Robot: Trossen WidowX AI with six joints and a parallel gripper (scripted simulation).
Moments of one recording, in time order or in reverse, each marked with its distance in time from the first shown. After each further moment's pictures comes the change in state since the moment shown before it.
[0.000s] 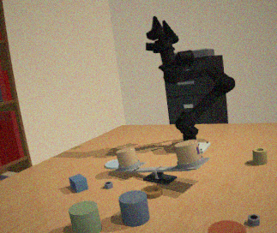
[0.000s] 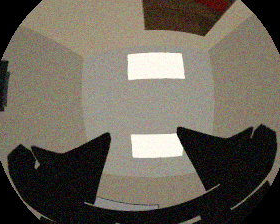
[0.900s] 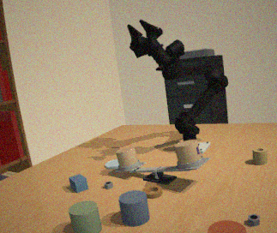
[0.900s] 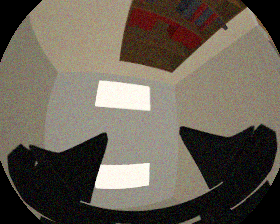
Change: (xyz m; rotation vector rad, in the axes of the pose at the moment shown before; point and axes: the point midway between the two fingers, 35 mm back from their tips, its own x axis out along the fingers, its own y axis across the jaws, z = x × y) arm -0.008 -0.081 0.058 -0.185 -0.295 -0.361
